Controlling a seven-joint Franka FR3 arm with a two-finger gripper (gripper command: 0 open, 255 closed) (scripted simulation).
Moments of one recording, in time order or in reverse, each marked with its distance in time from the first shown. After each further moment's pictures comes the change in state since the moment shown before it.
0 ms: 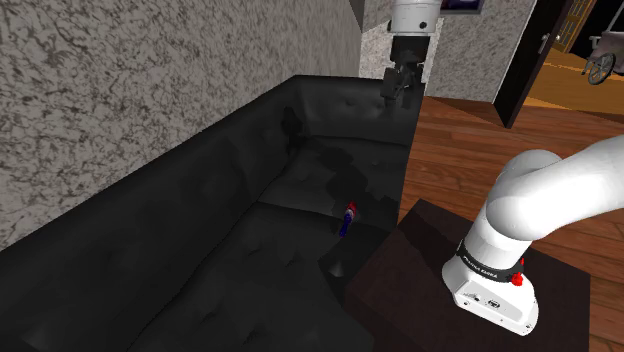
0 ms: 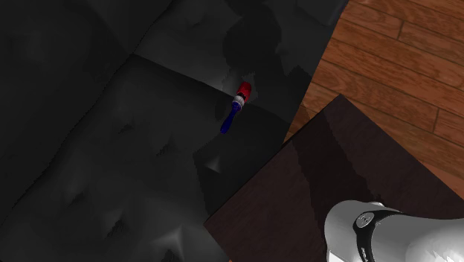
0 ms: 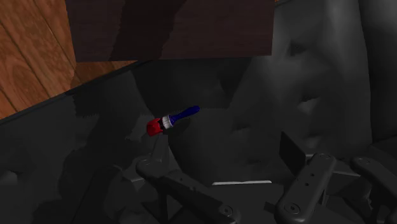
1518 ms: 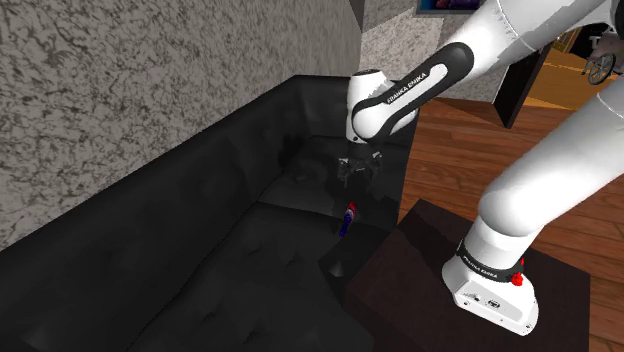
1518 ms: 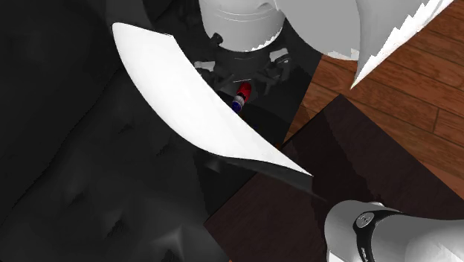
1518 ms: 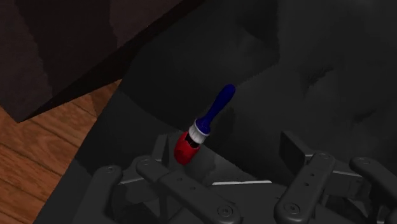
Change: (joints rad) arm -0.149 0.456 0.243 -0.348 0.022 0.818 0.561
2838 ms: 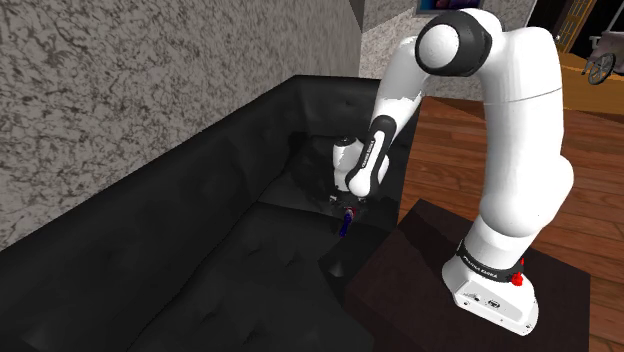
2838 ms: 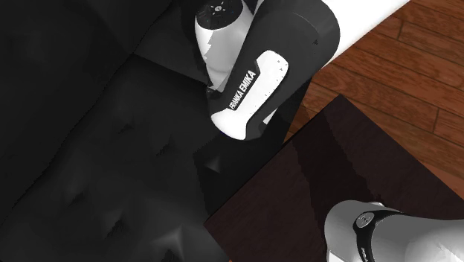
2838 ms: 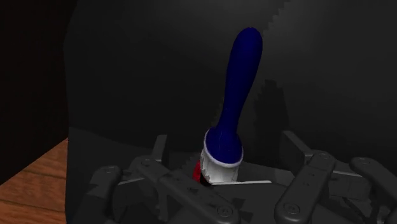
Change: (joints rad) arm 0.028 0.769 -0.157 0.200 -0.449 0.527 0.715
